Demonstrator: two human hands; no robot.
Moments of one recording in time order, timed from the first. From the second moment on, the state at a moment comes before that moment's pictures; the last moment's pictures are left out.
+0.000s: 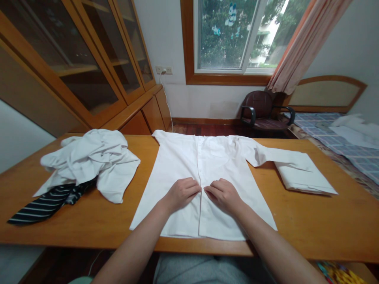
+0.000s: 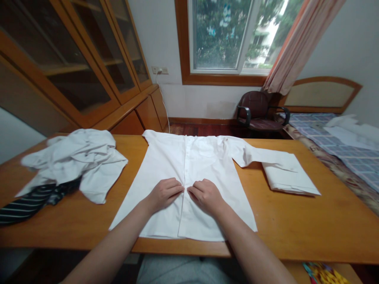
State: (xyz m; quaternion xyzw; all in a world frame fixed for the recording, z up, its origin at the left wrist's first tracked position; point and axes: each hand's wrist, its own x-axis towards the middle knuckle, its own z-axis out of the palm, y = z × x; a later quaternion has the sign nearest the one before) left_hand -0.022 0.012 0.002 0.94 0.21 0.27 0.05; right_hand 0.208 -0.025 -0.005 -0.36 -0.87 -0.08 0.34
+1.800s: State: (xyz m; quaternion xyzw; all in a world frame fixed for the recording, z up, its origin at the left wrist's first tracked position) left_hand -0.016 0.009 0.005 0.94 0.19 0.28 -0.03; right_hand 0.213 -0.027 -0.005 -0.33 -0.88 -0.09 0.33
